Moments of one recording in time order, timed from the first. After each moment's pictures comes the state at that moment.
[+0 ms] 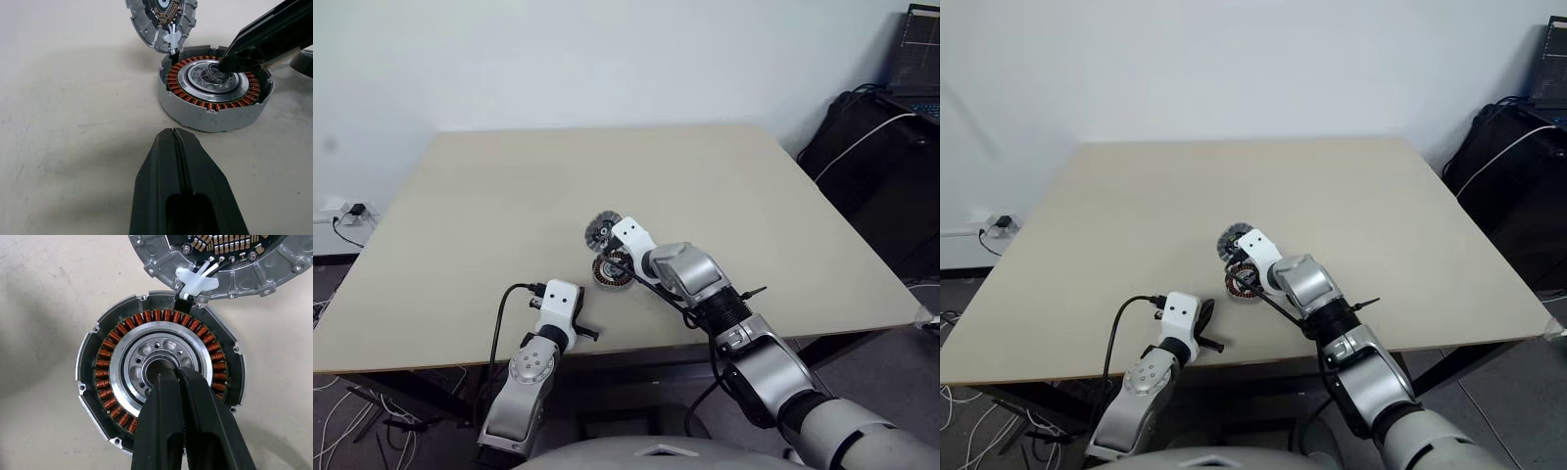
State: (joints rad) left arm 0.20 0.07 -0.22 -0.12 0.04 0.23 -0.15; right arm -0.67 -0.07 0.36 0.41 -0.02 0.93 0.49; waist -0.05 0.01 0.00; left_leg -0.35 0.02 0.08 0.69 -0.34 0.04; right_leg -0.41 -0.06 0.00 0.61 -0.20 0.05
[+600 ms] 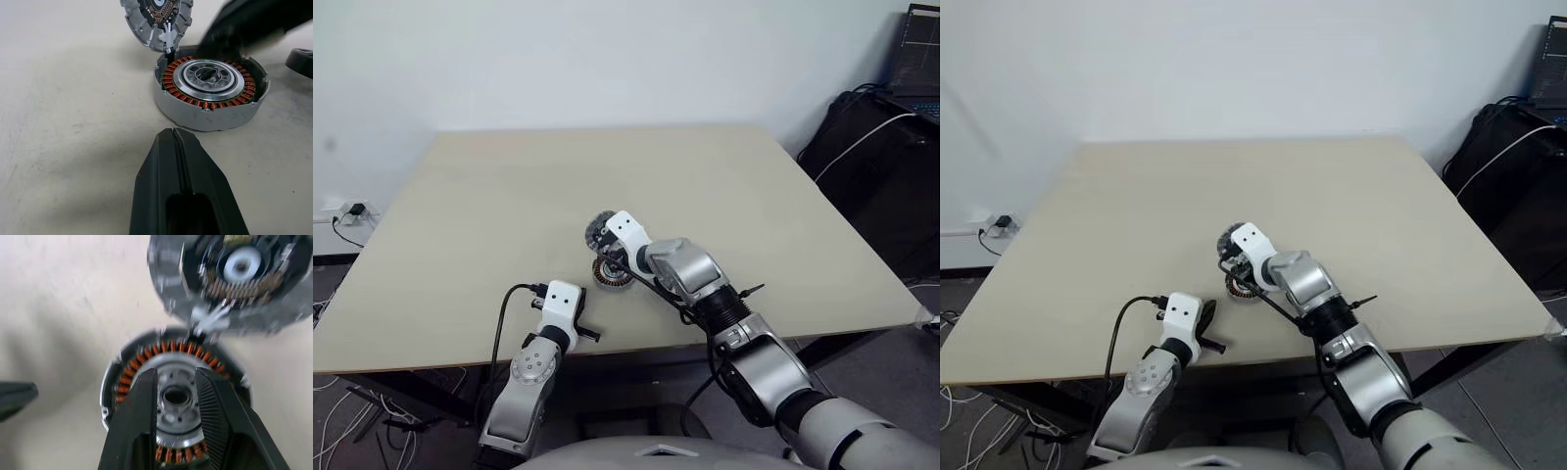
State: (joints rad) left arm 0.20 0.07 -0.23 -0.12 0.04 0.23 -0.15; right arm -0.68 -0.07 0.34 0.33 0.00 0.91 0.50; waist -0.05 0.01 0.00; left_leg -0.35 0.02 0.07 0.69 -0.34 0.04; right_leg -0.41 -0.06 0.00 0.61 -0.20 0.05
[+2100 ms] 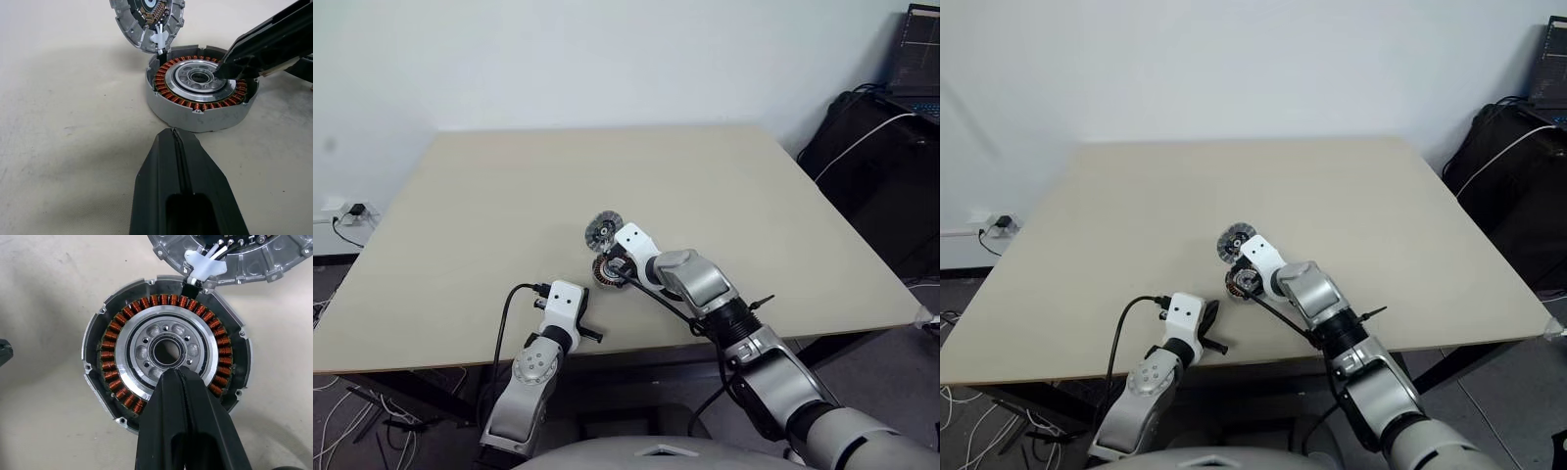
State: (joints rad) left arm 0.19 0.07 -0.24 -0.12 0.04 0.23 -0.15; right arm -0.60 -0.12 0.39 0.29 -0.01 0.93 0.49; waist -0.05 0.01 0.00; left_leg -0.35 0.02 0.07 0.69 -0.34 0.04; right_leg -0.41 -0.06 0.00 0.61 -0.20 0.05
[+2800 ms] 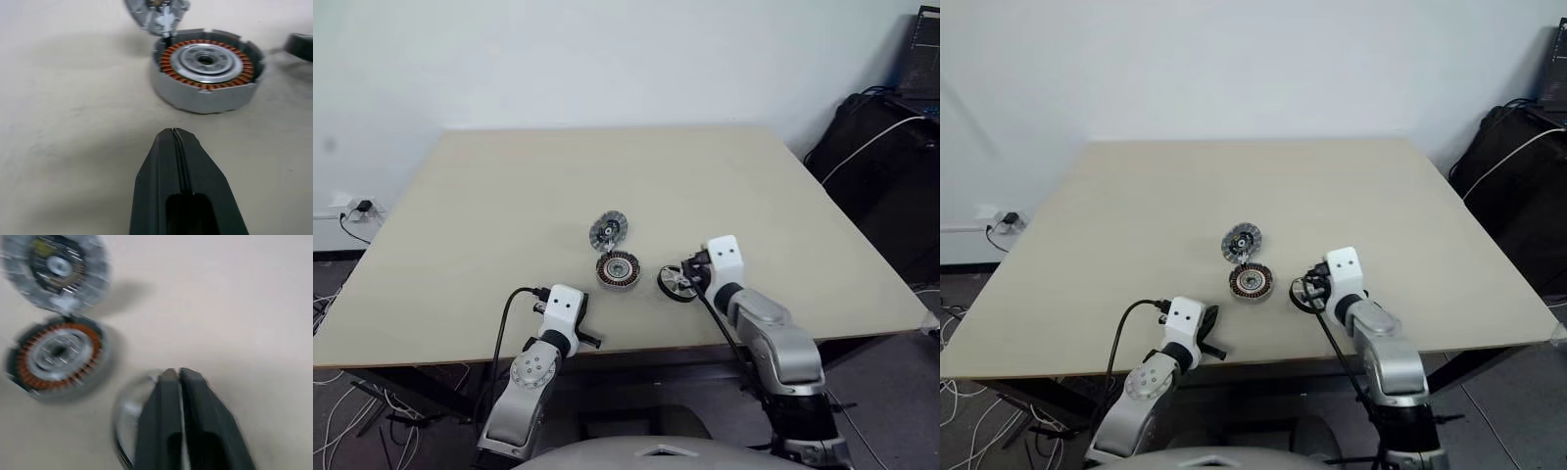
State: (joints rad) left arm 0.21 0.09 -0.25 -0.12 0.04 0.24 -0.18; right arm -0.04 -0.18 -0.03 -0.30 0.11 0.79 0.31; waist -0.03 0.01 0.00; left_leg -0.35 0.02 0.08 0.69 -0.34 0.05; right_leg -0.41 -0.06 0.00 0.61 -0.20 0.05
